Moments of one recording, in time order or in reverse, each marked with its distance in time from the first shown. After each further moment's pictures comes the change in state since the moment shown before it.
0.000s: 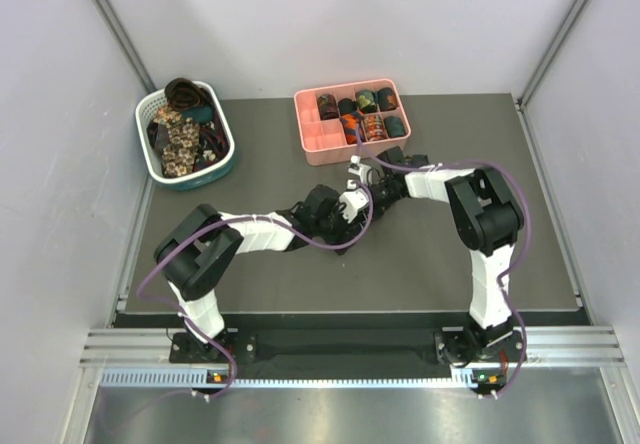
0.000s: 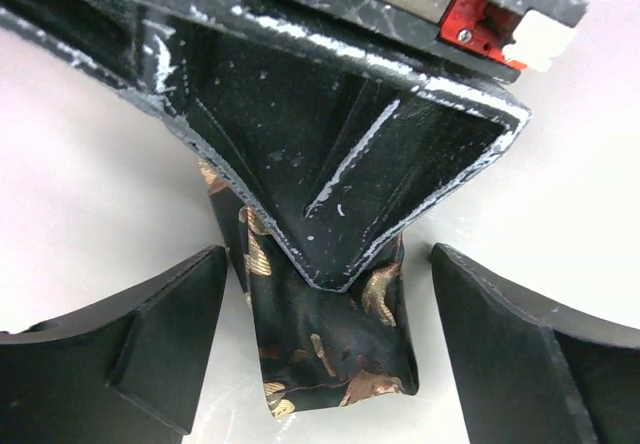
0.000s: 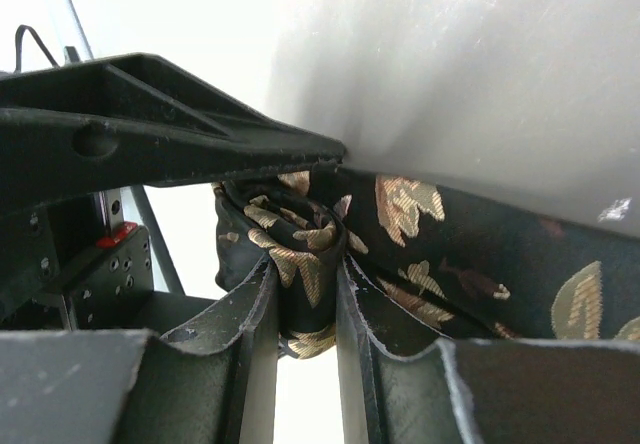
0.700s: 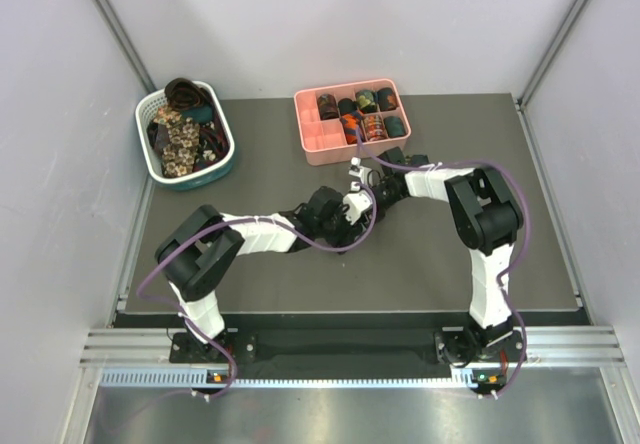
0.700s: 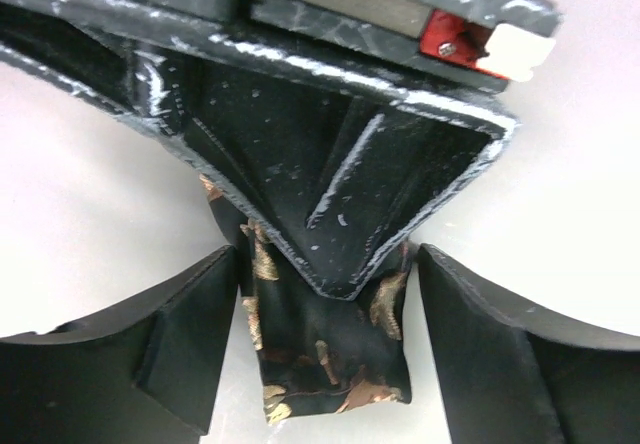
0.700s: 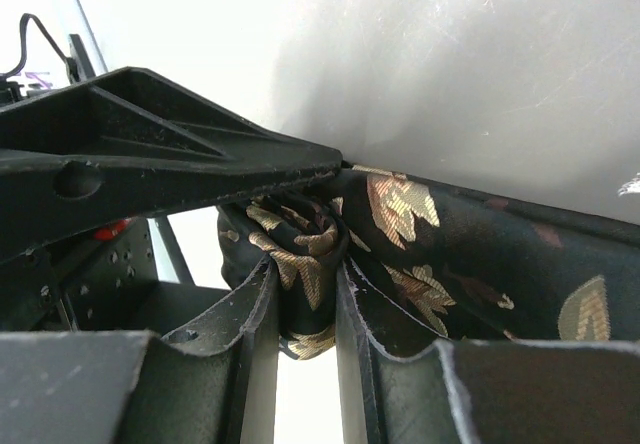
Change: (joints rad) left arm -0.028 0.000 0.001 0.007 -0.036 0.007; right arm -0.003 0.002 0.004 -0.049 -0.014 -0.007
